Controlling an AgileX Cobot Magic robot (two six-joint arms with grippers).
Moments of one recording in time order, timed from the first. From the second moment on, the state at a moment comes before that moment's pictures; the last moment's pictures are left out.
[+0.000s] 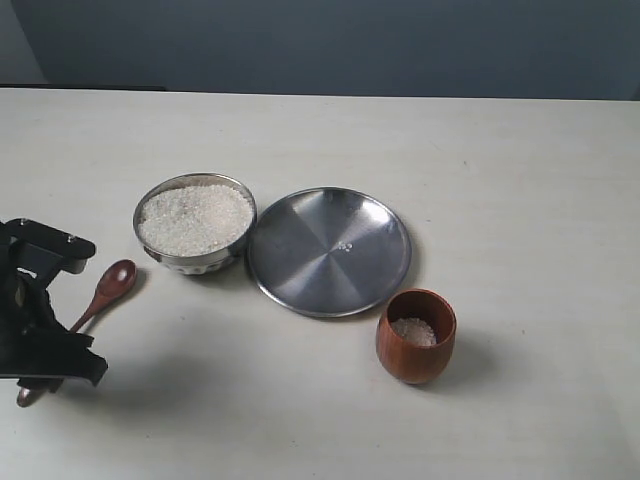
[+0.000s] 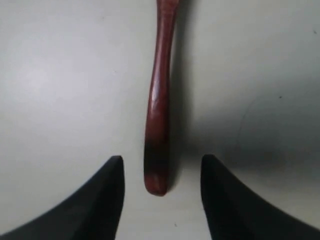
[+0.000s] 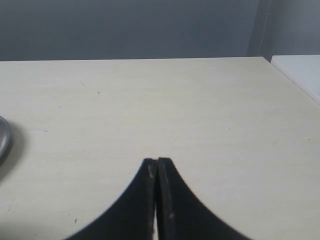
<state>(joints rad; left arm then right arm) -0.20 1.53 -0.57 0.23 0.67 -0.24 -0.09 0.00 0.00 0.01 0.36 -0.02</state>
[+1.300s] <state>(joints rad) -0.20 1.55 -0.51 0.31 0.56 -0.25 -0.09 0.00 0.00 0.01 0.36 -0.02</state>
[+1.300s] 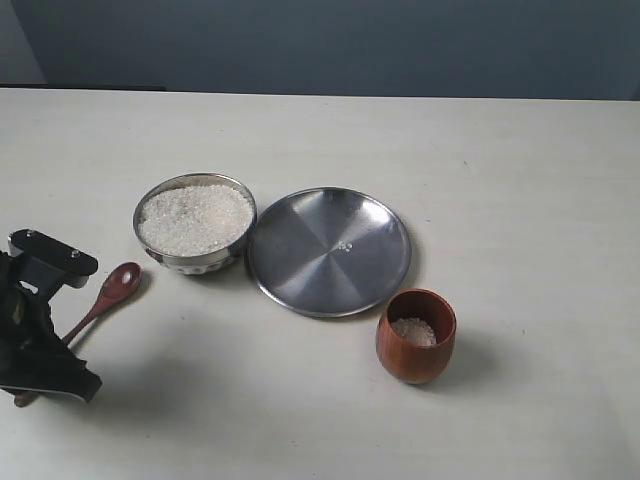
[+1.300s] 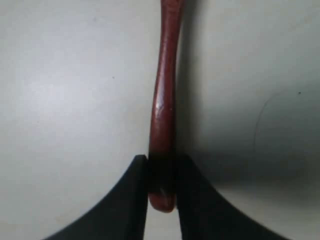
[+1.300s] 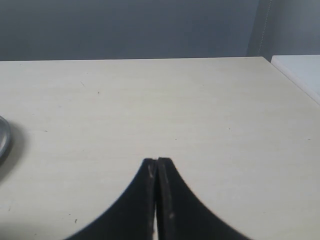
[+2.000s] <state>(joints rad) -0.20 1.40 -0.65 0.47 0.86 -0.25 -0.09 0.00 0.00 0.01 0.36 -0.02</state>
